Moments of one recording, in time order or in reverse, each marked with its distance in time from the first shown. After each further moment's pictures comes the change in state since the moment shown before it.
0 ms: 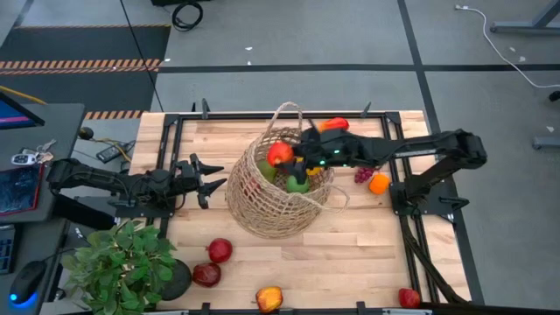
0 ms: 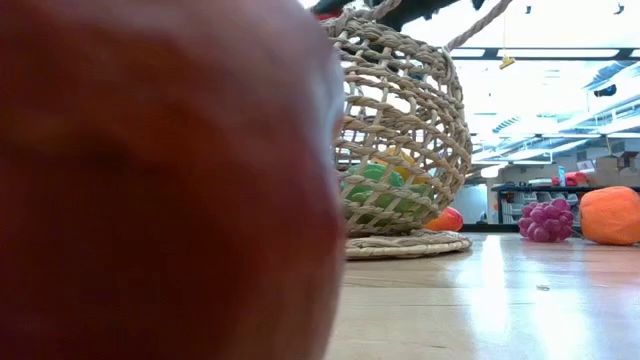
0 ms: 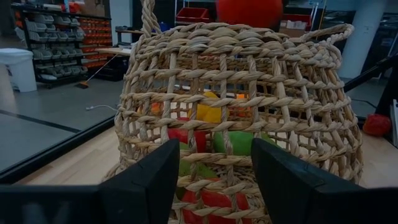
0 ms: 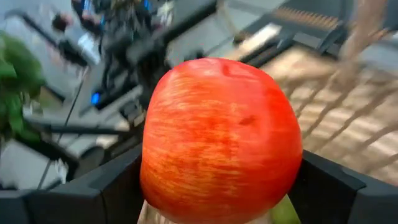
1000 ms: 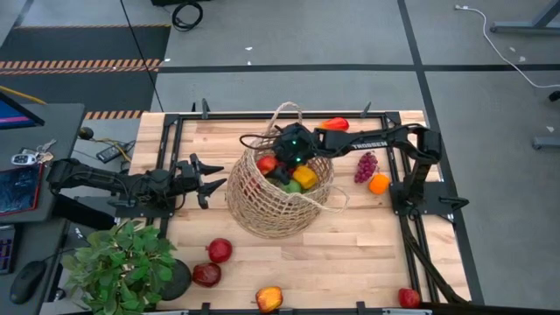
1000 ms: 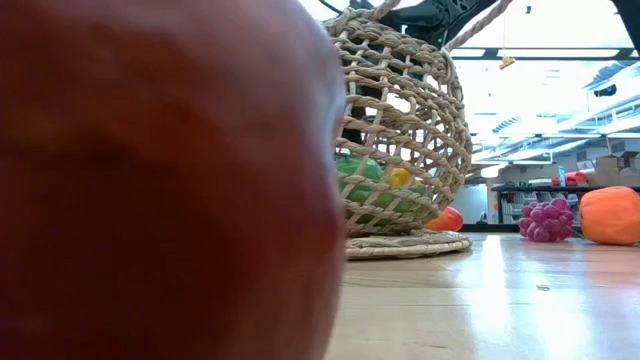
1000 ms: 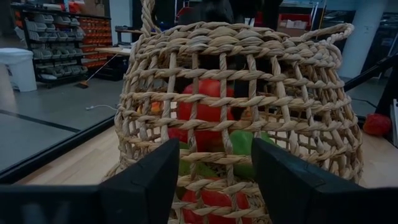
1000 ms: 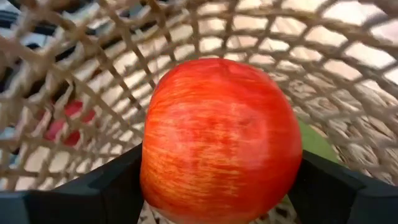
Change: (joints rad) left arm 0.000 0.000 0.000 0.000 0.000 -0.001; right arm -0.172 0.361 0.161 -0.144 -0.344 -0.248
